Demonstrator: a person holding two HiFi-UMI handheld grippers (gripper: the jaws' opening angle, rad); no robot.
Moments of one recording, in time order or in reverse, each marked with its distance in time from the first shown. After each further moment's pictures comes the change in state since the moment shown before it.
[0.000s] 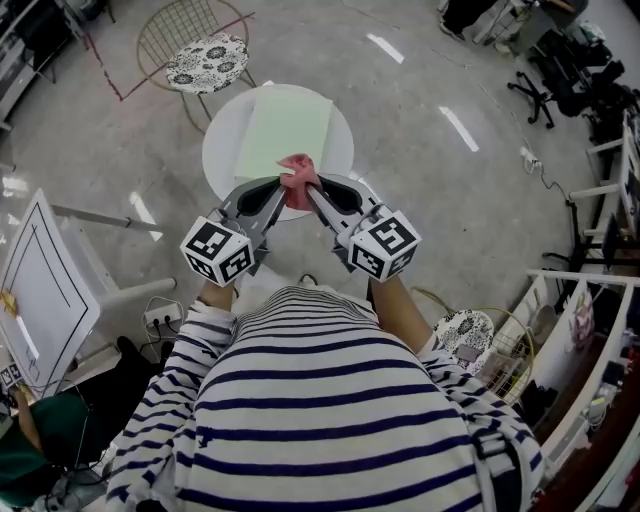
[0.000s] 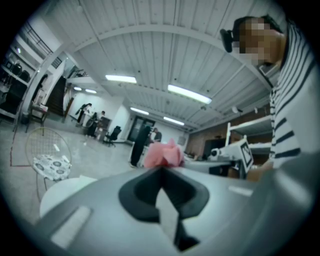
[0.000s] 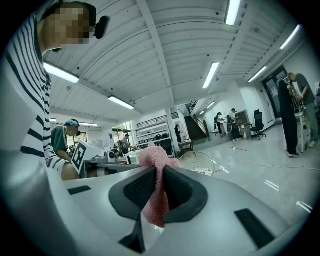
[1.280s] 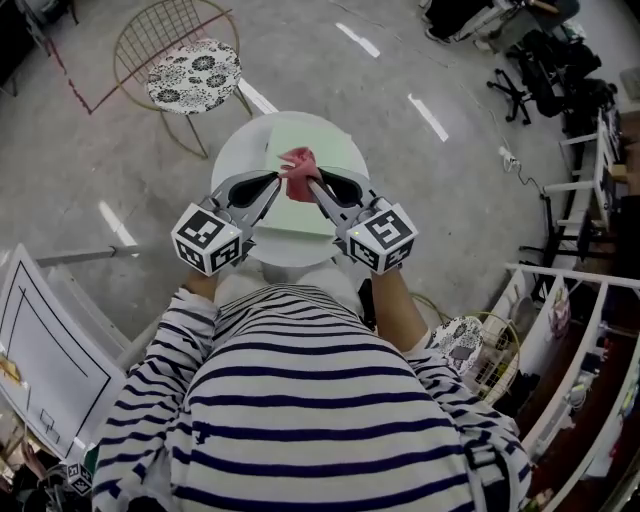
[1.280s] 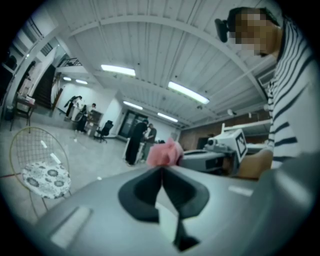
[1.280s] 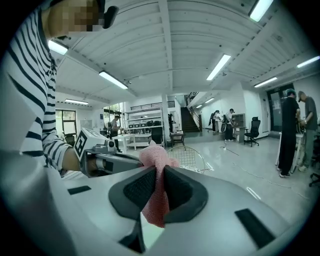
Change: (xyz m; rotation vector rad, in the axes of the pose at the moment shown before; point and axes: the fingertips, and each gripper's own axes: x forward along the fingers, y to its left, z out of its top) left arm 0.025 0.204 0.034 0.006 0.063 -0.139; right arm 0.186 -0.079 0.019 -0.130 0.165 -0.119
